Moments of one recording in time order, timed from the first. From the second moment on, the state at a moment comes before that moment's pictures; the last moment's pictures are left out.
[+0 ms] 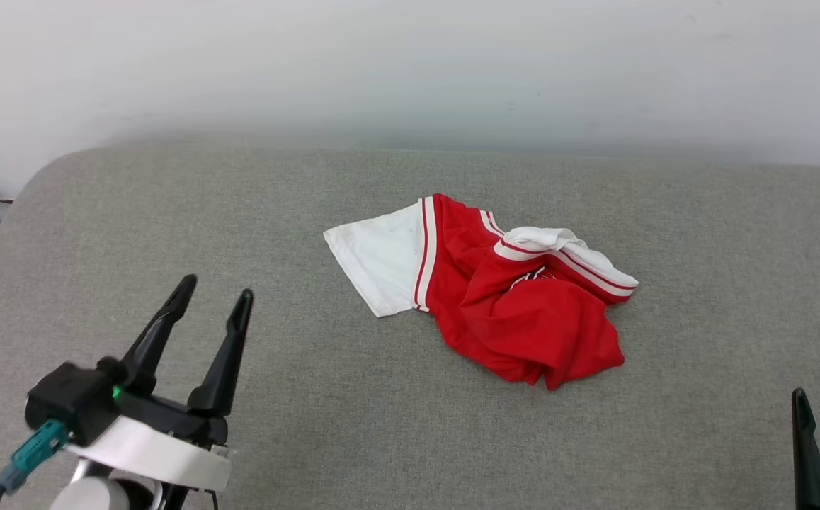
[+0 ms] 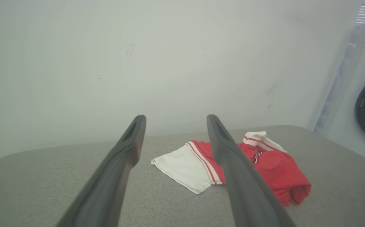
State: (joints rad) left arm -0.08 0.42 -0.22 -0.06 -0.51 -0.13 -0.26; right arm 0.25 -0.17 -0.21 -0.10 0.18 0.13 -0.26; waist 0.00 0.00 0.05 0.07
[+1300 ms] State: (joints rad) left arm 0.14 0.33 -0.07 -0.10 -0.39 -0.13 -0.26; right arm 0.29 -0.13 -0.21 -0.13 0.16 0.13 -0.26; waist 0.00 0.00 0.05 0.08
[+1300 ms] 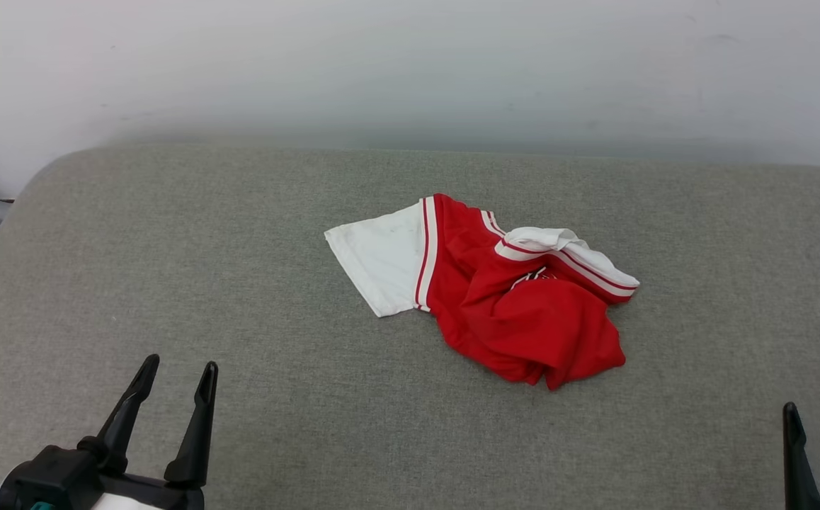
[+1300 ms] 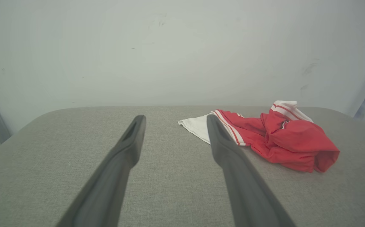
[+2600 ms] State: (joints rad) left arm -0.01 0.28 -0.23 0.03 -0.47 -0.13 -0.26; right arm -0.57 -0.52 0.43 0.50 0.75 0.13 0.34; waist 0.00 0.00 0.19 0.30
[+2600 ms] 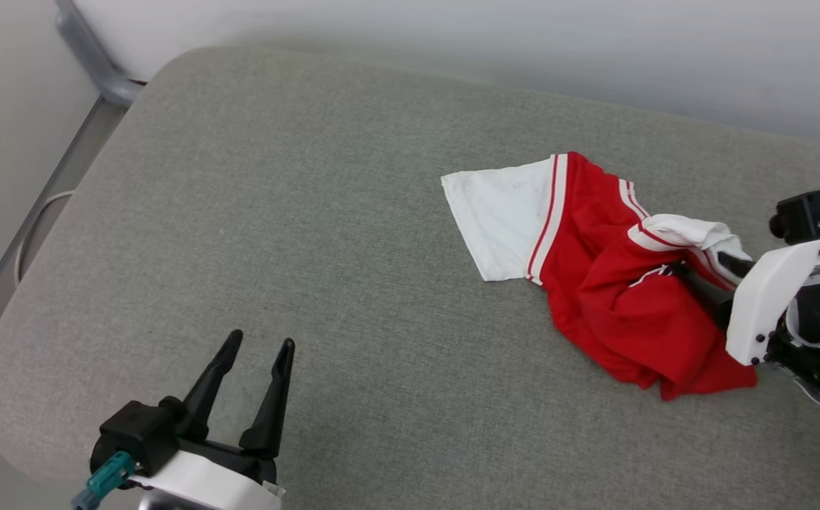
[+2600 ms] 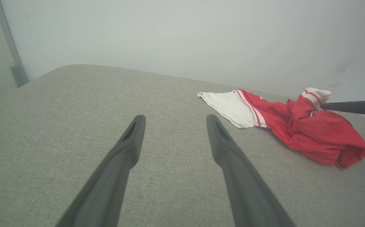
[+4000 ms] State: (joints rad) left arm -0.05 0.25 -0.27 0.09 -0.49 -0.13 -0.26; right arm -0.12 -0.50 0.20 0.06 0.71 0.13 0.76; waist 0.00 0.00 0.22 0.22
